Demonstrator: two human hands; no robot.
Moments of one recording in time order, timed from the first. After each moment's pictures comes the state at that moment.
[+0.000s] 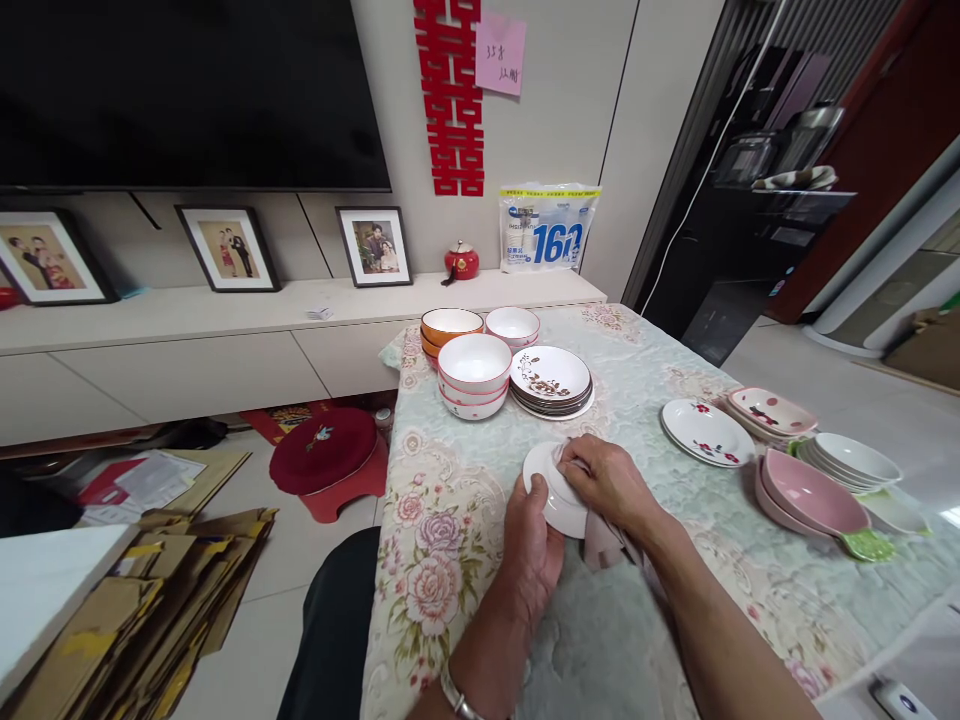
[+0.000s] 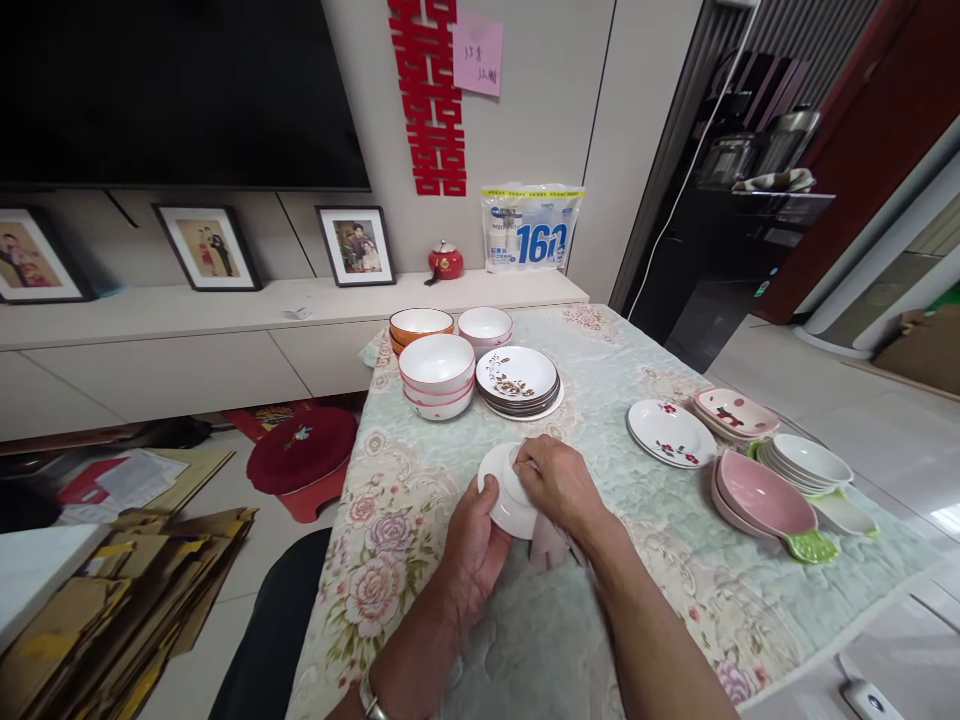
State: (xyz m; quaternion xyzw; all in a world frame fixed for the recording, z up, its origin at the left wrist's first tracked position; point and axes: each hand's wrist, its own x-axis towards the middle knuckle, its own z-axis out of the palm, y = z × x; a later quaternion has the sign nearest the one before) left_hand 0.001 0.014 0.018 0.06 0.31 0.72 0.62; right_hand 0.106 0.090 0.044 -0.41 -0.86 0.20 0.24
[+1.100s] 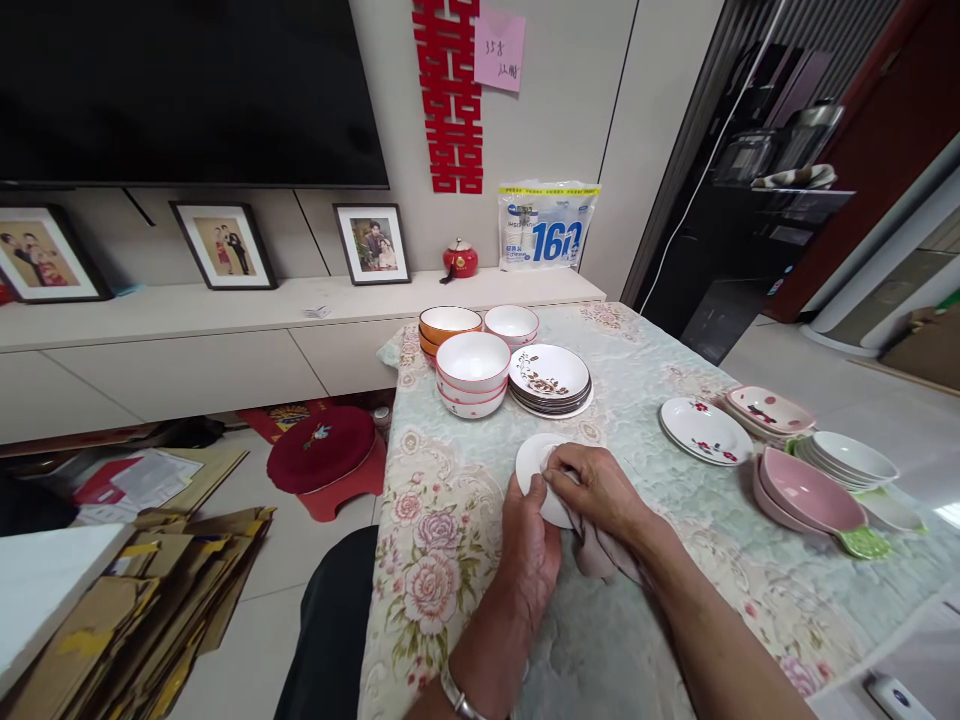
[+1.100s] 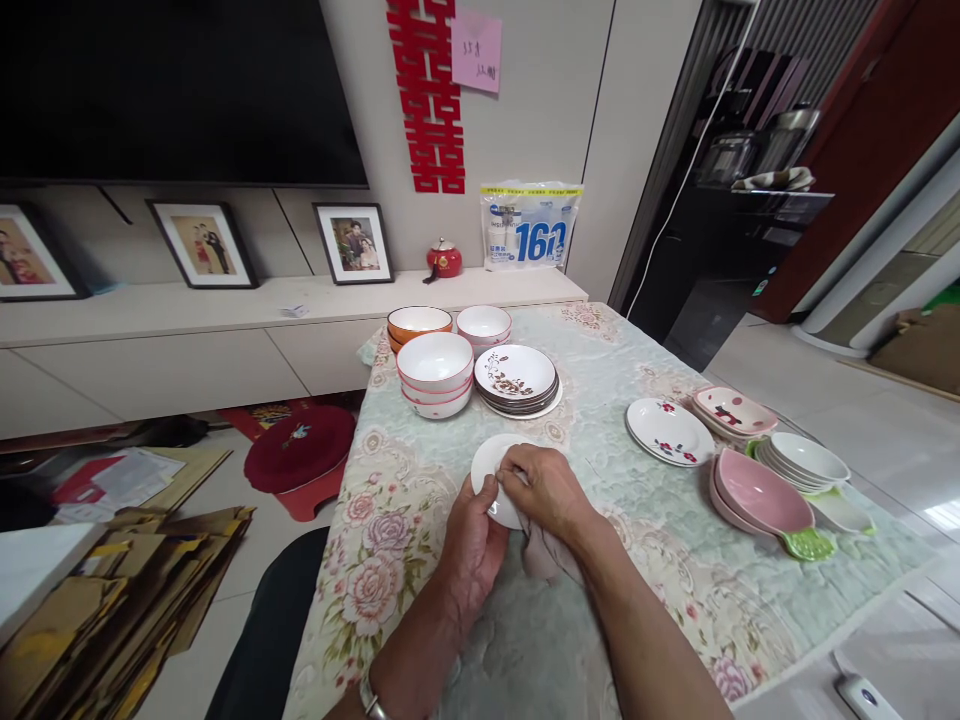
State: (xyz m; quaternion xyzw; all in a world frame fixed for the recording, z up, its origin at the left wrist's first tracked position) left_hand 0.002 0.016 0.015 0.03 0.32 0.74 0.58; right_hand 0.096 0.081 0.045 -0.37 -0.87 0.23 0.23
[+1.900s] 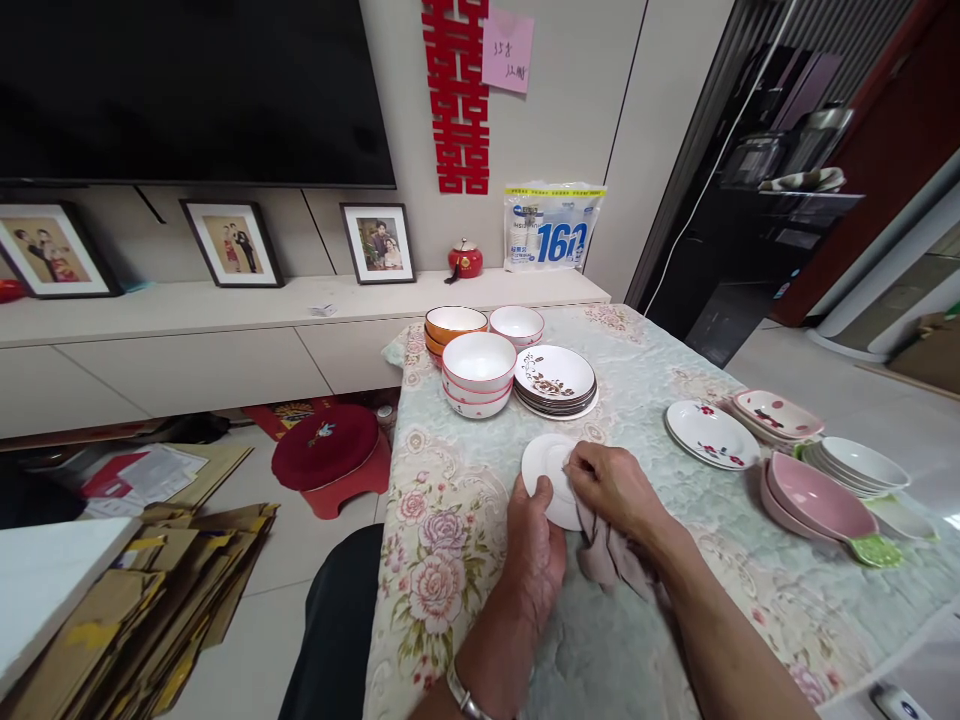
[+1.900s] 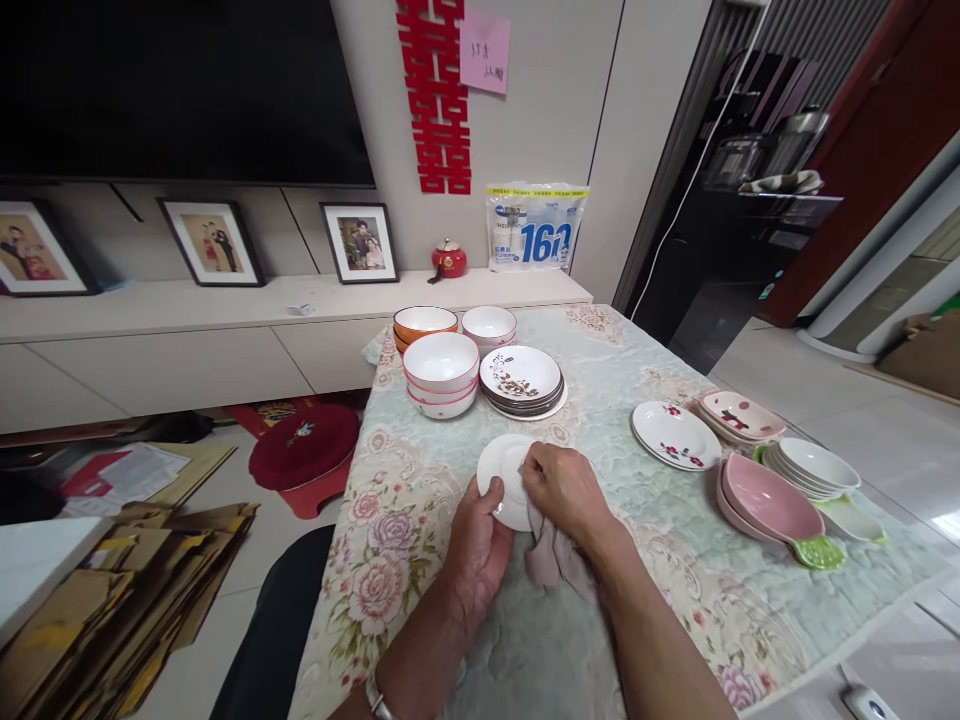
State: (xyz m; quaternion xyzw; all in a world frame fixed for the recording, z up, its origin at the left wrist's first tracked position) left_hand 0.003 0.014 0.016 0.03 0.32 0.74 0.59; right_hand 0.103 0.084 0.045 -0.46 -0.85 0.16 0.20
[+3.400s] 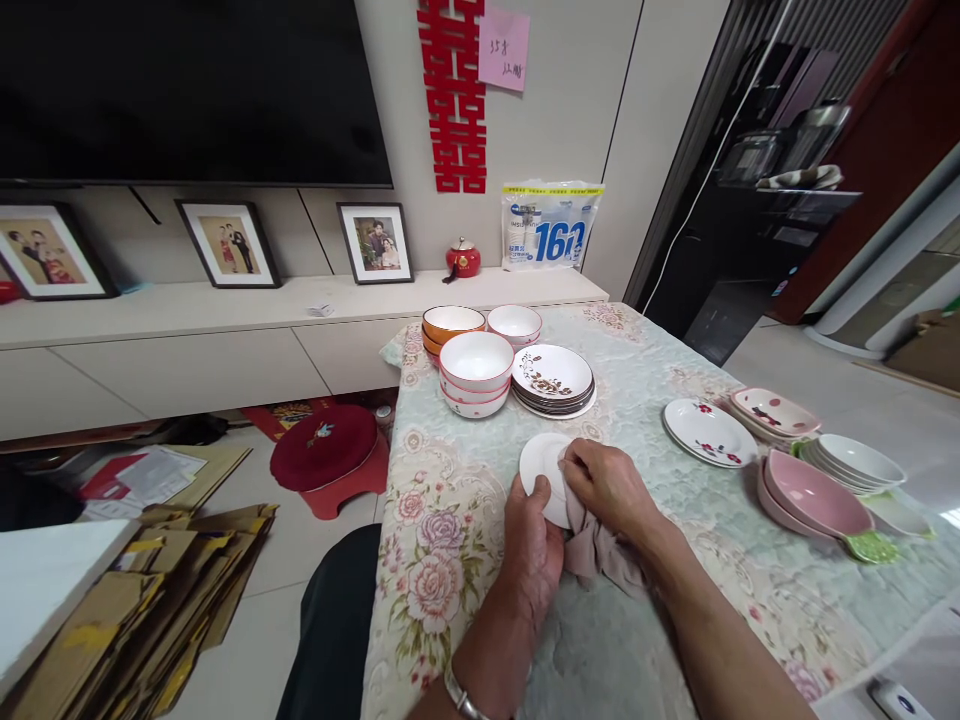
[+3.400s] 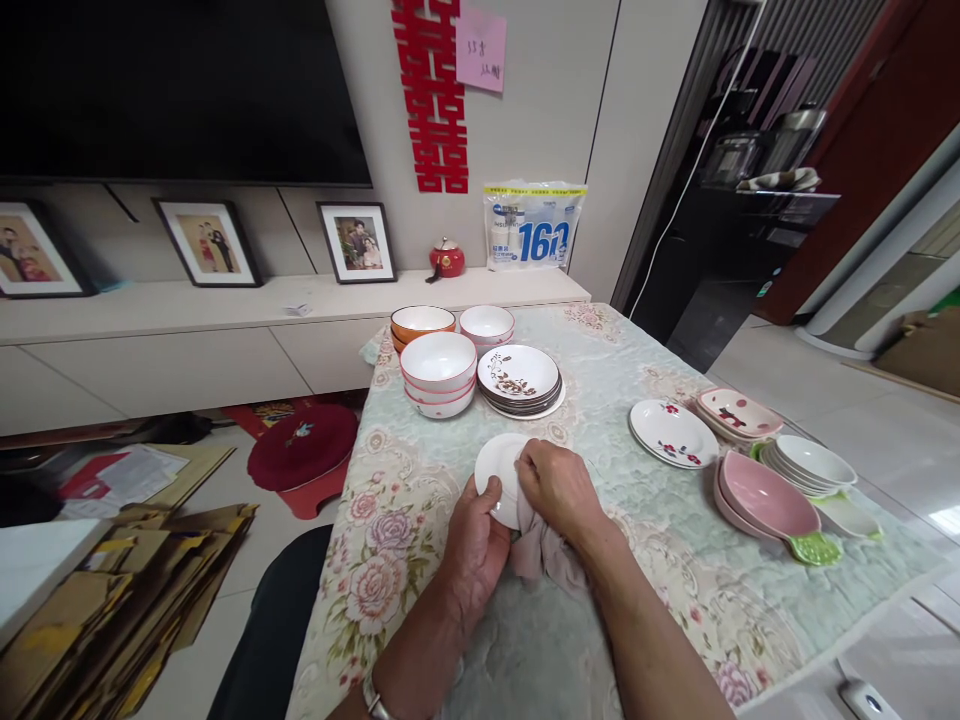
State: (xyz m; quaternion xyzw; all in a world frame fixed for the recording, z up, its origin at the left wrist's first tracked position) left_hand 0.003 0.014 0.017 0.03 0.32 0.74 0.59; right_hand 0.100 0.083 0.041 -0.46 -0.85 0.14 0.21
